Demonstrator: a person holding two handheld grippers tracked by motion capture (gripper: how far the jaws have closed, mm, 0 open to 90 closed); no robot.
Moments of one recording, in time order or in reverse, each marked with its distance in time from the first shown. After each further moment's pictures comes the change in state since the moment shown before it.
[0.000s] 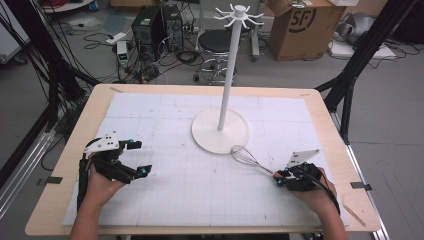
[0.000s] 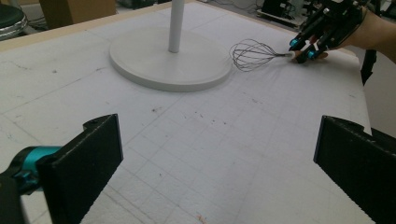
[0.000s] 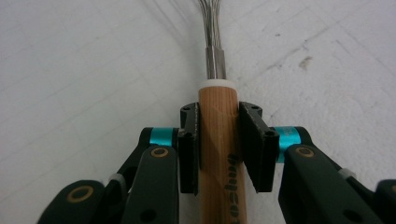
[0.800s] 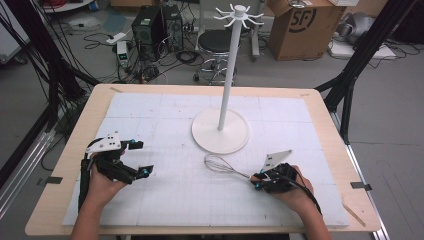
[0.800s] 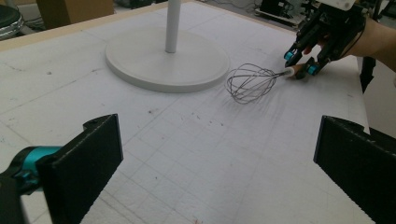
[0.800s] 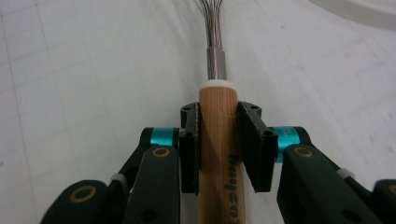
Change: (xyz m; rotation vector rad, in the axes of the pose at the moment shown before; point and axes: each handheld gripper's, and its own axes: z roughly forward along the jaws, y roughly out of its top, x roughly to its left) left arm -0.002 0.002 0.003 0.001 -0.004 0.003; right arm 0.039 0.048 0.035 -0.019 0.120 -0.148
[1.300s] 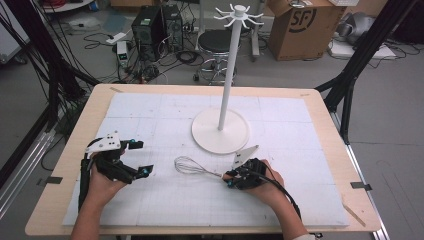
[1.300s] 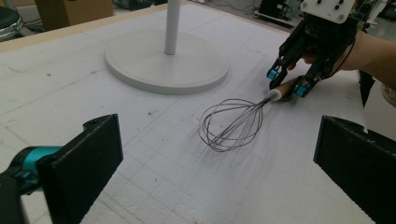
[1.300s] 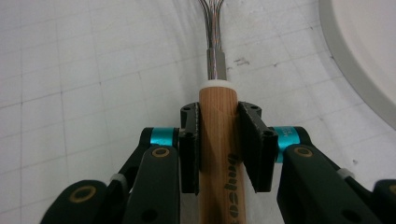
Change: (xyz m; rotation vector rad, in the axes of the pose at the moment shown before) left arm 0.001 0.000 0.000 -0.005 -0.004 0.000; right arm 0.016 0.057 0.045 -0.021 0.075 -0.094
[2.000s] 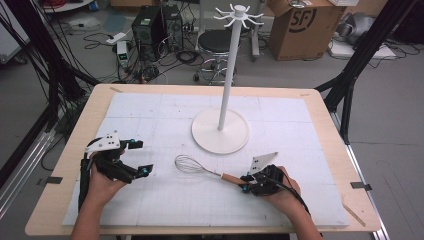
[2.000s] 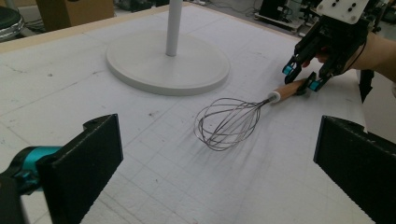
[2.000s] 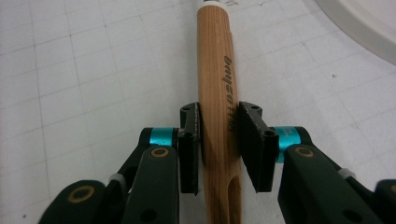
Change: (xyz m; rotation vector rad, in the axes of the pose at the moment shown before) left arm 0.000 0.001 -0.001 -0.011 -0.001 -0.007; right arm 0.006 -0.037 -0.028 0.007 -0.033 0.038
